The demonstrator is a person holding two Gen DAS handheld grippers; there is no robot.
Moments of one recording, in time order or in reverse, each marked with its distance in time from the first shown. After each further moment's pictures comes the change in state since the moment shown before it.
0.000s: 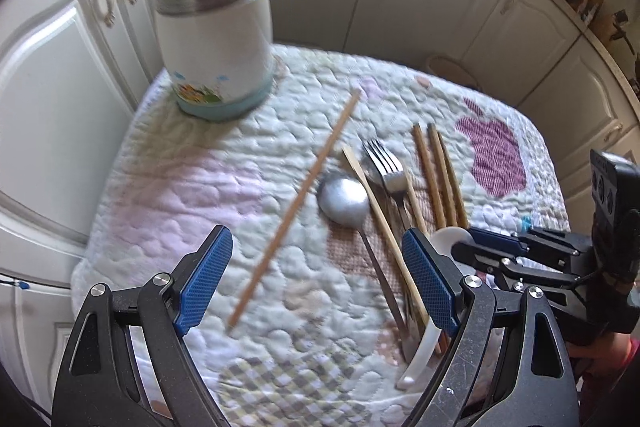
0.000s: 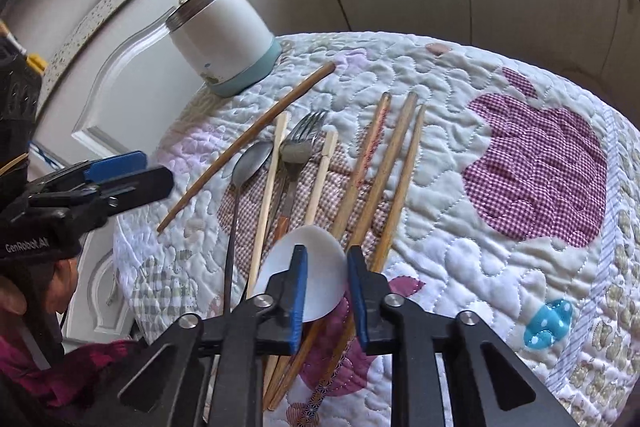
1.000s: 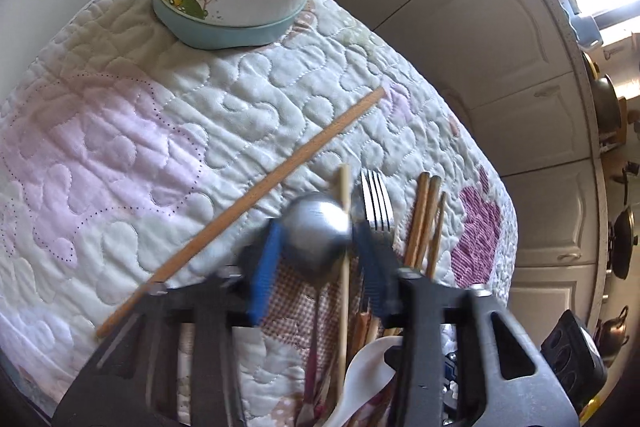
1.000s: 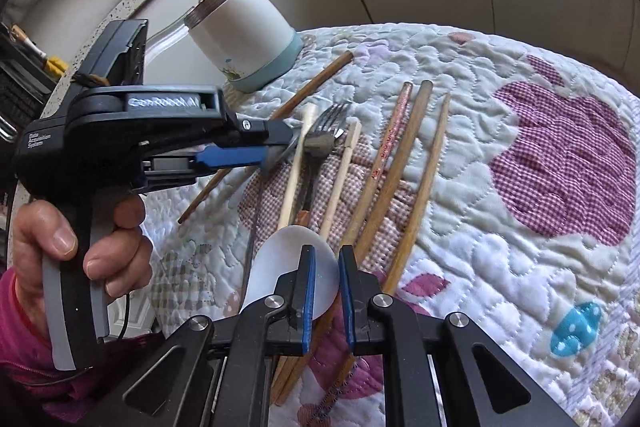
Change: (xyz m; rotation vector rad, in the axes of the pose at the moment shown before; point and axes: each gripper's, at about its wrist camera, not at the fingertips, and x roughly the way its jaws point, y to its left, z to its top) left arm 0.069 0.020 0.027 -0.479 0.131 -0.194; right arm -0.001 -0.007 -0.006 0.004 -0.012 0.112
